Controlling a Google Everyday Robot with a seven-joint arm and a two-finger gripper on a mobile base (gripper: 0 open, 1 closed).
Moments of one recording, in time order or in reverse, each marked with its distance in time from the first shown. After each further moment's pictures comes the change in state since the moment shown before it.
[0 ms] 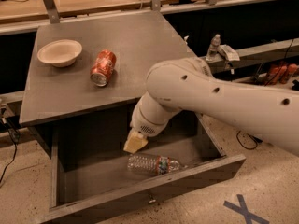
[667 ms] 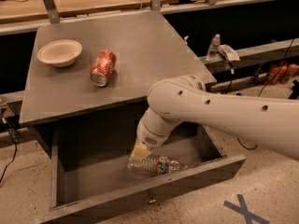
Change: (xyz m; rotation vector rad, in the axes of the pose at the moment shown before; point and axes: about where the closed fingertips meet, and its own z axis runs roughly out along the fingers) arm 0.038 0.009 0.044 -0.054 0.059 0.081
